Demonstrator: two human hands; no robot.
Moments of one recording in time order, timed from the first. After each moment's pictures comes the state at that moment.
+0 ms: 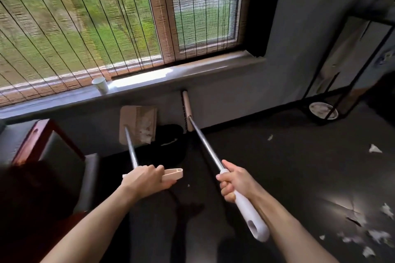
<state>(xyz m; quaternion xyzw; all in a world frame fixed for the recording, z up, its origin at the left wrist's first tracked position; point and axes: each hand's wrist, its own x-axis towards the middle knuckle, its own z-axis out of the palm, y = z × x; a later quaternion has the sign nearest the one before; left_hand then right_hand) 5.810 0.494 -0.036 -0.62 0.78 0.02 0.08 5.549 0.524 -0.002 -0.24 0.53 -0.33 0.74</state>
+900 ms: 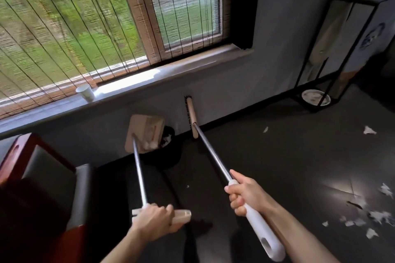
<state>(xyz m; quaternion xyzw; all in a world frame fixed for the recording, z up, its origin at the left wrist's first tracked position) 5.776 0.545 -0.104 -0.49 0.84 -0.01 0.23 5.516 0.549 -0.026 -0.22 0.55 -0.33 0.73</state>
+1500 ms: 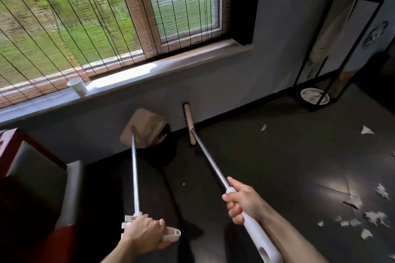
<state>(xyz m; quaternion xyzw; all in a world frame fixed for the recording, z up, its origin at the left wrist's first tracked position) 5.793 0.551 -0.147 -0.44 0.88 -0.09 0.15 5.509 0.547 -0.050 -0.21 0.56 -0.31 0.74</state>
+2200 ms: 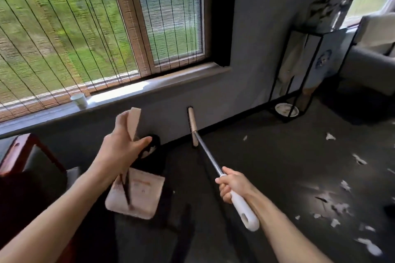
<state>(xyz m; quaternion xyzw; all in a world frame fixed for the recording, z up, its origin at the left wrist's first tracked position) 5.768 0.574 0.114 -0.67 0.63 0.21 -0.32 5.506 0.615 -0.013 -0.19 0.56 -0.38 0.71</state>
